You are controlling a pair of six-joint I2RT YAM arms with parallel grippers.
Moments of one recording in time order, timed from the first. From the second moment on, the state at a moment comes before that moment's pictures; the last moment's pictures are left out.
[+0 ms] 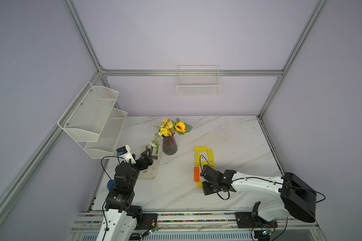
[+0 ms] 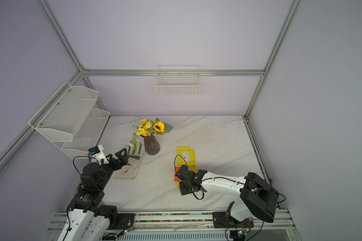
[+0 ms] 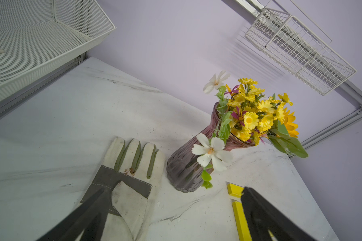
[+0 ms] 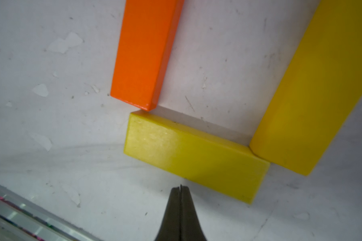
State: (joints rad) left arm -0.09 0.47 0.49 -0.25 -0.05 -0.50; right arm 0.99 1.40 0.73 -0.52 0.00 0.72
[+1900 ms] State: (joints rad) left arm 0.04 1.56 0.32 0.95 -0.11 -0.01; right arm -0.12 1.64 0.33 1.24 -0.01 0.08
